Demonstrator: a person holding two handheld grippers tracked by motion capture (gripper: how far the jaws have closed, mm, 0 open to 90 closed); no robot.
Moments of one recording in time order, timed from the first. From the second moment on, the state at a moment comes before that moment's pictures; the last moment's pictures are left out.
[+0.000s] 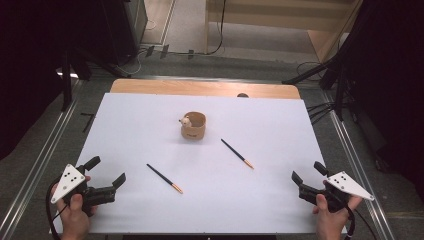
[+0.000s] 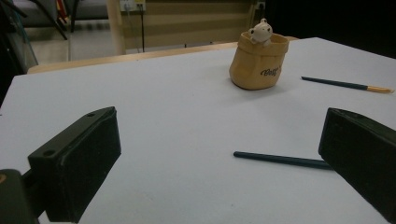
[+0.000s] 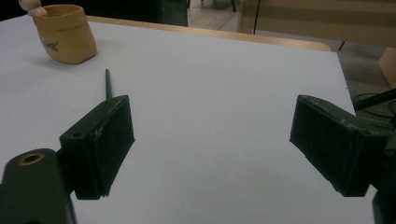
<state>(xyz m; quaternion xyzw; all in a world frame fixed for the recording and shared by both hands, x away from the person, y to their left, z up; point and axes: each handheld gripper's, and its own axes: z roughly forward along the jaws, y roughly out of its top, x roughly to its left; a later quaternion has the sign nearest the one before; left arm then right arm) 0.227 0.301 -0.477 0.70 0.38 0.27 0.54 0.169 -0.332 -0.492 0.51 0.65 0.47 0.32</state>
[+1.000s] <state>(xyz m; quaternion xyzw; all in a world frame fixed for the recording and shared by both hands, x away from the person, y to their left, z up) 0.226 0.296 -0.475 0.71 0.37 0.27 0.54 0.228 -0.278 -0.451 0.49 0.72 0.43 0.25</state>
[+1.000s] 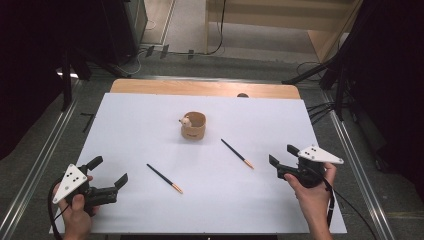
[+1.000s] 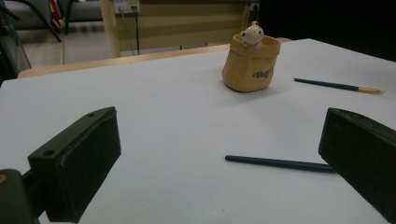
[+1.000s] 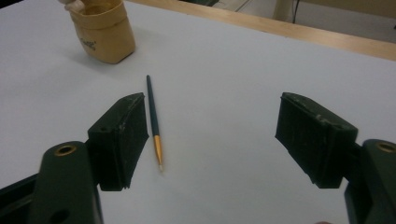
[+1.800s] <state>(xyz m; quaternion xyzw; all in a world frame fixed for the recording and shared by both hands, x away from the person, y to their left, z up) 0.227 0.296 -0.475 0.71 0.37 0.26 0.54 0.308 -0.214 -0.435 0.46 0.83 0.31 0.11</state>
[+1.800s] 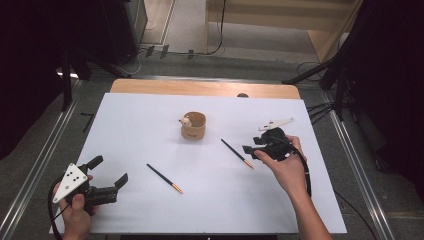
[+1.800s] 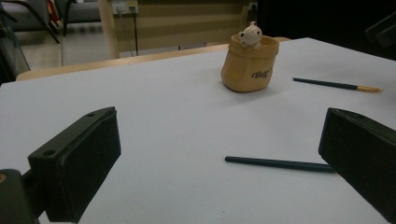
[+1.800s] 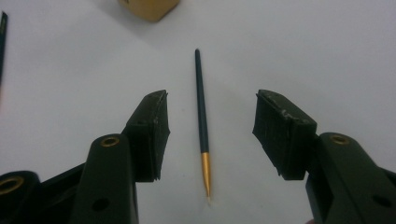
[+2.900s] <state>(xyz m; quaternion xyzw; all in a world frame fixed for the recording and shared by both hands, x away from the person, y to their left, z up) 0.229 0.292 -0.476 0.72 0.36 0.26 0.53 0.360 -0.163 -0.477 0.45 0.89 0.04 0.00</state>
